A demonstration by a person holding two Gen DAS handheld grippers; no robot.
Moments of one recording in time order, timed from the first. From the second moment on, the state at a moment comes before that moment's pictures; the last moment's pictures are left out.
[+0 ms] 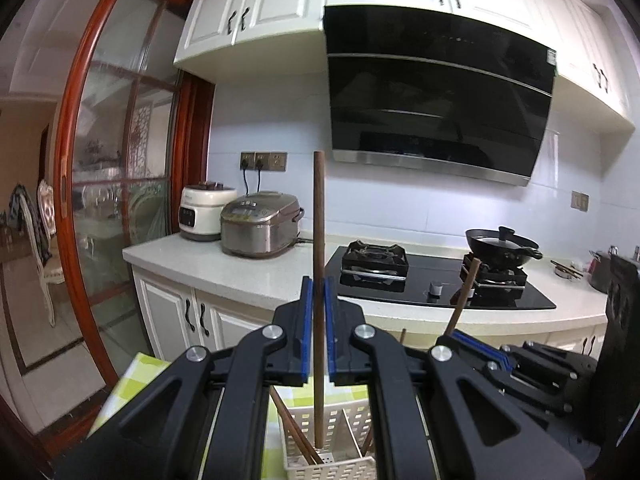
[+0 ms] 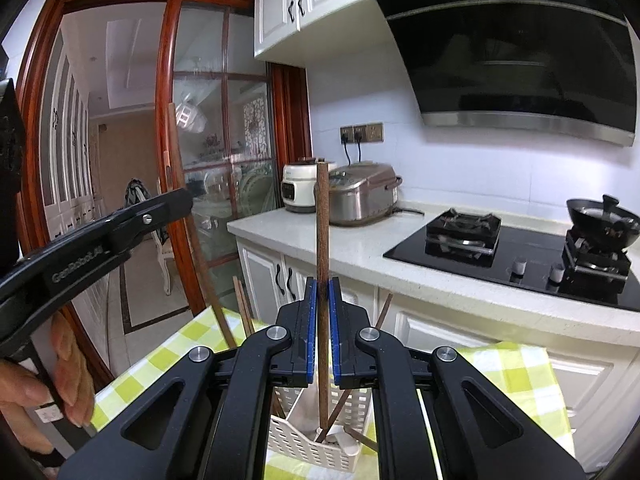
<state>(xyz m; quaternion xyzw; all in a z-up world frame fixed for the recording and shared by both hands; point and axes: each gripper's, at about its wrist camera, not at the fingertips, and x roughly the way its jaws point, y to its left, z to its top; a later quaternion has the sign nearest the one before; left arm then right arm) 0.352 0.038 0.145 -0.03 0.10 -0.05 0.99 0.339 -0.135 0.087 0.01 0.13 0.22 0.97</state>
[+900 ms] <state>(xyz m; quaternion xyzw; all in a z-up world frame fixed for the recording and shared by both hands) 0.392 0.068 0.048 -0.07 0.25 -0.04 0.96 0.393 -0.109 0.031 0.00 0.25 0.21 0.95</state>
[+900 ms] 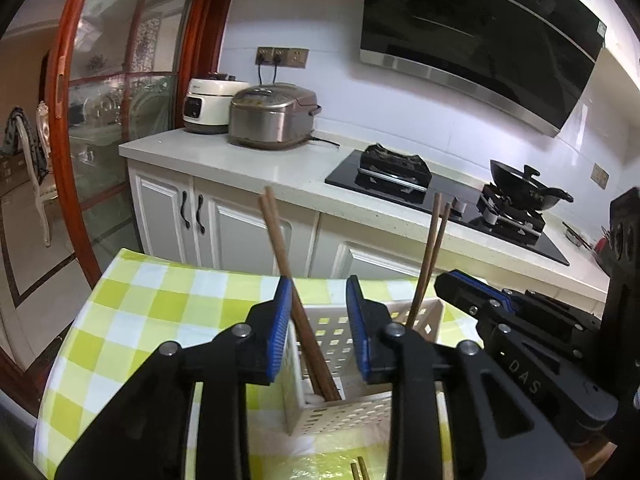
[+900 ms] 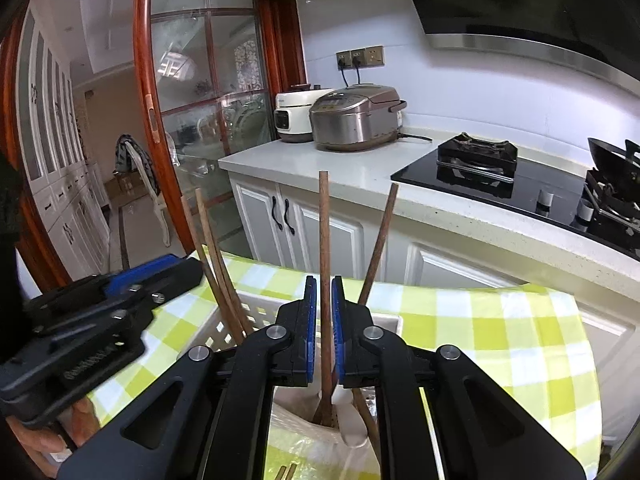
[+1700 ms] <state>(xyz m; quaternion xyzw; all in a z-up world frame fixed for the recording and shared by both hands) 0.228 0.050 0.061 -0.03 0.16 0.02 0.99 0.250 -0.161 0.035 0.04 0.20 0.22 0.96</state>
